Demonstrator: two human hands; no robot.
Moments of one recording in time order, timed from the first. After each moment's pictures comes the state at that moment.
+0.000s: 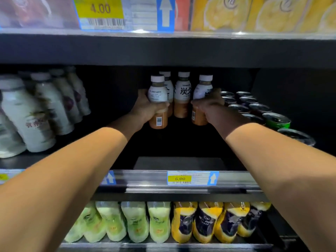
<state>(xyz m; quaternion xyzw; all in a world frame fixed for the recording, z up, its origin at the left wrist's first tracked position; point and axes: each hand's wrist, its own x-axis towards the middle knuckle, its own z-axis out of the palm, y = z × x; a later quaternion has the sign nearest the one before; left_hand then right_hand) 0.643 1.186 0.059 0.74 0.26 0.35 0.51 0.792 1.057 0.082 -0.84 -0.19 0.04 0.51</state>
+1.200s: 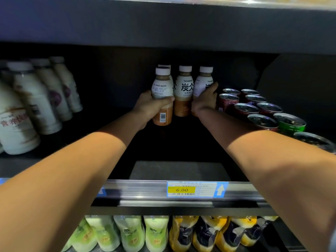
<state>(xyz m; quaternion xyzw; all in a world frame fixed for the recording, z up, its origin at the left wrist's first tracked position) 0.670 1.201 0.046 0.73 0.23 0.32 0.56 0.816 1.107 0.055 -0.82 -0.19 0.00 0.54</state>
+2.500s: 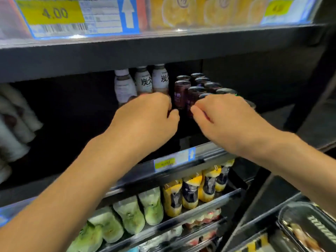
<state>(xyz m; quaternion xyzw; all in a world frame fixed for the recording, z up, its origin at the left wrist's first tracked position) 0.550 1.036 0.130 0.98 0.13 0.16 0.06 0.625 0.888 0.122 -0.91 -0.38 -0.16 0.07</state>
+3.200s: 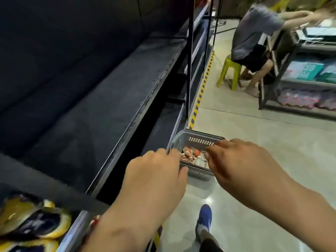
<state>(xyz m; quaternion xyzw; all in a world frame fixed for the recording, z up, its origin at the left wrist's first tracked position) 0.670 0.641 0.000 0.95 -0.32 -0.03 -0.02 0.615 0.478 -0.025 -1.00 0.04 0.00 -0.01</state>
